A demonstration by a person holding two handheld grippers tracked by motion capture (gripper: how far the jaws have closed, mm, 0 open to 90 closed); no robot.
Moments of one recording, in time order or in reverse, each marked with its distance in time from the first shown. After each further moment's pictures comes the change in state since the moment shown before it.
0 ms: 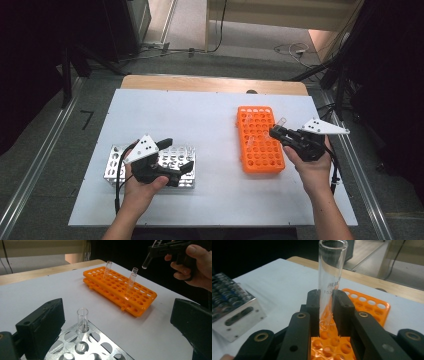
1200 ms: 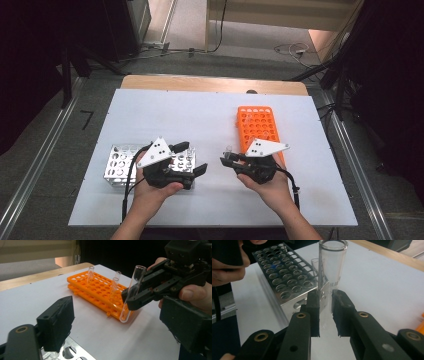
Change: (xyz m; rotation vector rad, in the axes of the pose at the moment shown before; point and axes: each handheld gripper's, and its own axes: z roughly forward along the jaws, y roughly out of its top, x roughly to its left) left arm -0.031 0.010 0.015 0.003 -0.067 0.053; right arm 0.102 -0.015 0.056 0.136 0.268 -0.151
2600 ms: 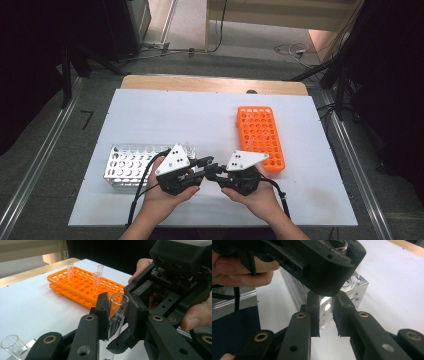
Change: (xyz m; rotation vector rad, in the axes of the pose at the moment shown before) left arm -0.022 -0.001 0.017 0.039 -0.062 0.058; right arm 0.035 0.002 0.022 0.041 0.098 -0.070
